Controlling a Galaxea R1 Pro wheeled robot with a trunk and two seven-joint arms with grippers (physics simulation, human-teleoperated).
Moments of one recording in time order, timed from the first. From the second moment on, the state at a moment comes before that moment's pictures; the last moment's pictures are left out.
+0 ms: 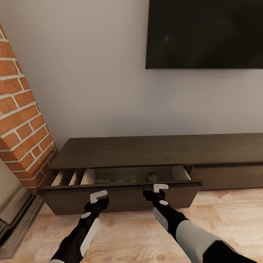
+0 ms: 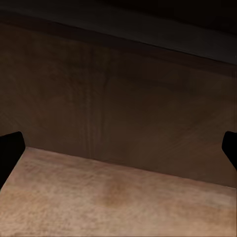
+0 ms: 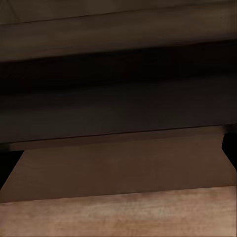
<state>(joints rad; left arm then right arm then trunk) -0.42 -0.09 -0.15 -0.89 0.31 0.17 0.31 -0.77 0.13 0.50 -0.30 -0.49 -0.09 -0.22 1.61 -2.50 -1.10</state>
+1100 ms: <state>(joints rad) -0.42 -0.09 -0.15 -0.89 0.31 0.17 0.31 -0.77 0.13 0.50 -0.30 -0.48 -0.10 -0.22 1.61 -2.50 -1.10</state>
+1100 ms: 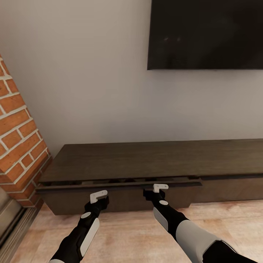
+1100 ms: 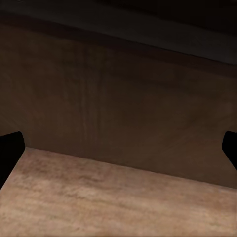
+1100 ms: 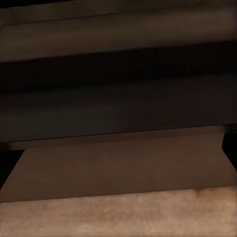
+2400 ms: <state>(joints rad) -0.42 -0.10 -0.15 -0.89 0.31 0.17 0.32 -0.77 0.13 0.50 -0.31 -0.48 -0.09 -0.22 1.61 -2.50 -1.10</state>
